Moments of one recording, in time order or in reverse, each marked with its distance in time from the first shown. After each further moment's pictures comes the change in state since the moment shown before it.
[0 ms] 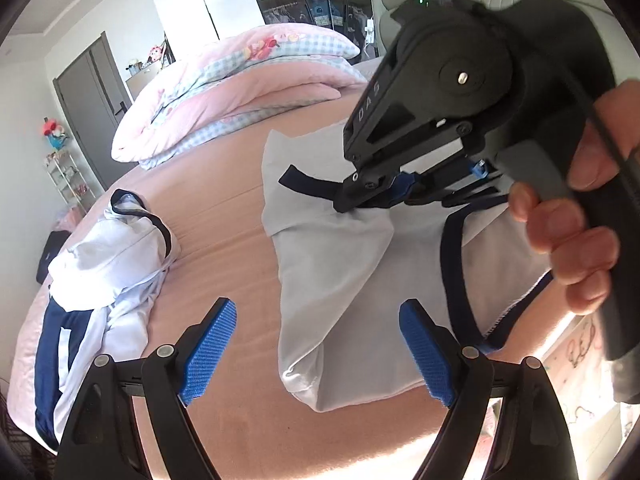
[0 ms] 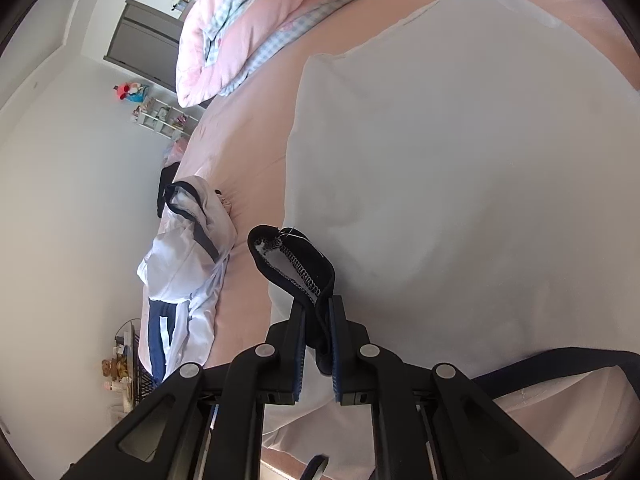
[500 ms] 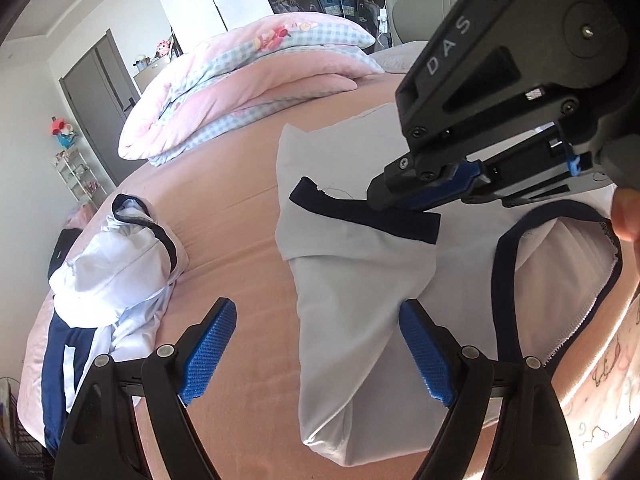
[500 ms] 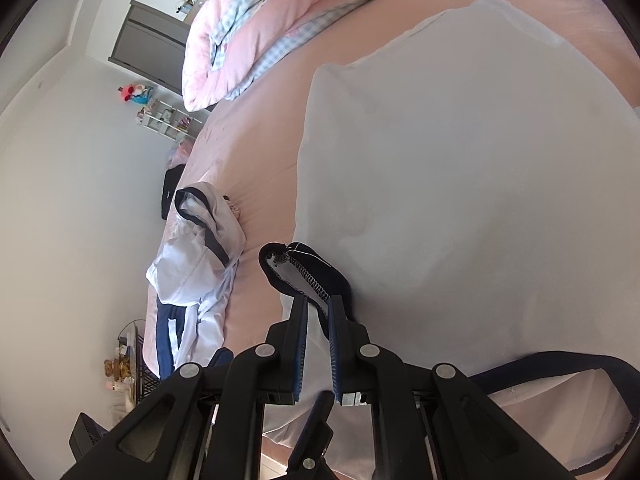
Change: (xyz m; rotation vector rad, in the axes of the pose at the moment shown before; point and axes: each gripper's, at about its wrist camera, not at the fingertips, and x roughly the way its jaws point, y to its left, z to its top) left arm 0.037 0.009 0.025 0.007 0.027 0.048; right arm -0.014 0.003 0.006 -0.001 -0.014 0.011
